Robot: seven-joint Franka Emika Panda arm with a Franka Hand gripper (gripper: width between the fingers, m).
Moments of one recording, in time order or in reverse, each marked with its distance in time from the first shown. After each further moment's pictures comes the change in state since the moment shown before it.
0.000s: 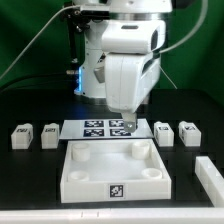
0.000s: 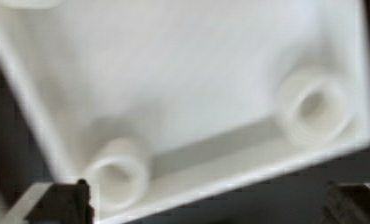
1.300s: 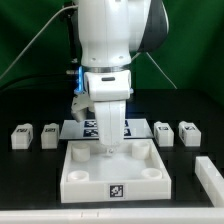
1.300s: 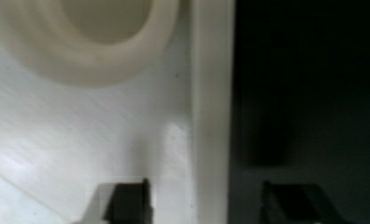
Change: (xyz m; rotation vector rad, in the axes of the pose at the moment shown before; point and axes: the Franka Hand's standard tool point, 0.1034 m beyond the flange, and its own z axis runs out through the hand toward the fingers) arm -0.047 -0.056 0.080 0.002 0.039 -0.248
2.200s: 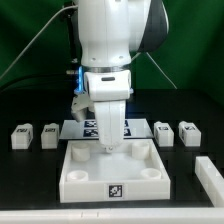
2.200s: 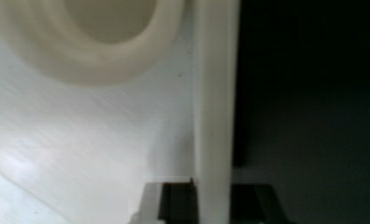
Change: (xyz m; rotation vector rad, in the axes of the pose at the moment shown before) arm 0.000 0.000 0.000 -0.001 0.000 0.002
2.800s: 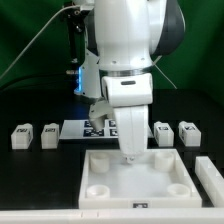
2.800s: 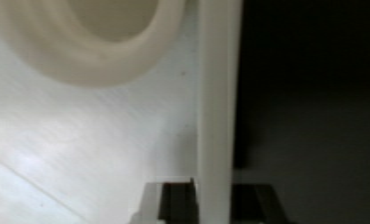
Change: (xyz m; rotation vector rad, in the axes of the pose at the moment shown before) arm 0.040 0.056 0.001 -0.054 0.038 0.025
